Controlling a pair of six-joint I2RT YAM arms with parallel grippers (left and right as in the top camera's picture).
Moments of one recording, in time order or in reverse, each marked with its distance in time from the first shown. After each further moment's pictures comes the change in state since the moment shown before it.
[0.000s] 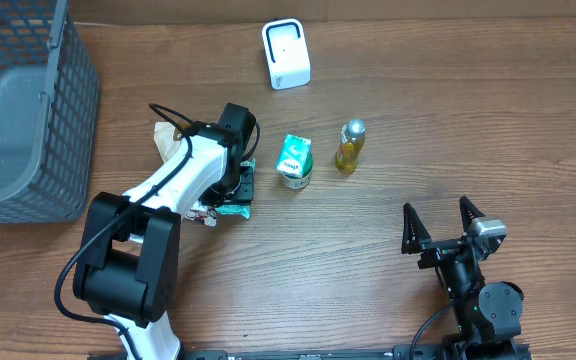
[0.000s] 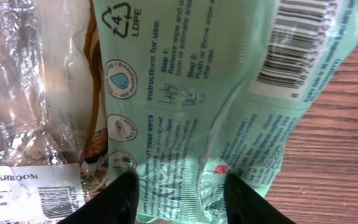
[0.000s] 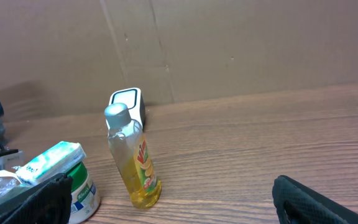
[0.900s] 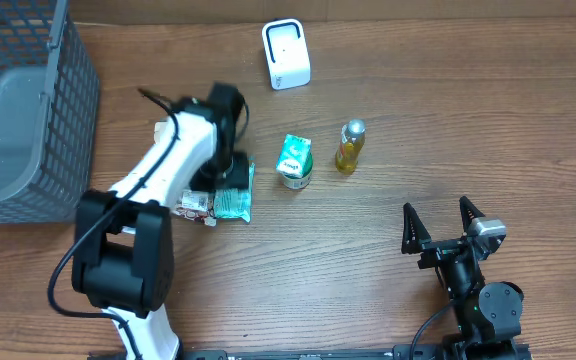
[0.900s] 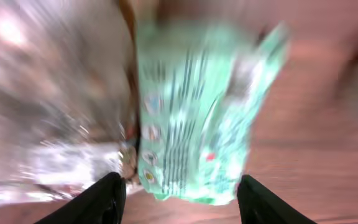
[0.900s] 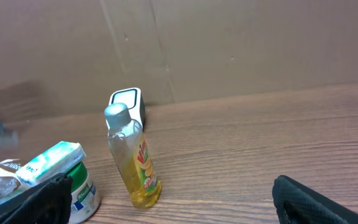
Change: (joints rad) left arm 0.067 0.028 0.242 -0.224 0.066 0.038; right arm 0.000 0.000 0.000 0.000 0.000 0.000
